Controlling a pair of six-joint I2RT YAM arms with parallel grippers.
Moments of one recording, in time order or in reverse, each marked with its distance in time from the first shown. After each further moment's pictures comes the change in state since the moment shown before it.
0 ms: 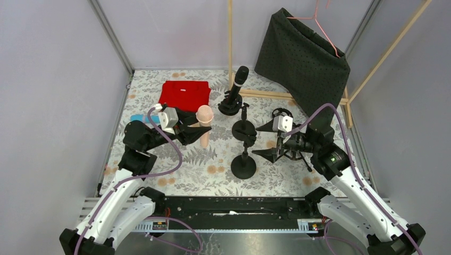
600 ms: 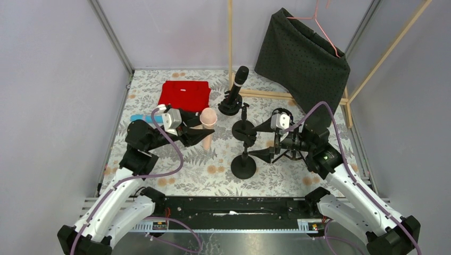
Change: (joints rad) left arm -0.040 0.003 0.004 -0.015 -0.002 0.006; right arm 0.000 0.040 -0.078 0.205 -0.042 0.119
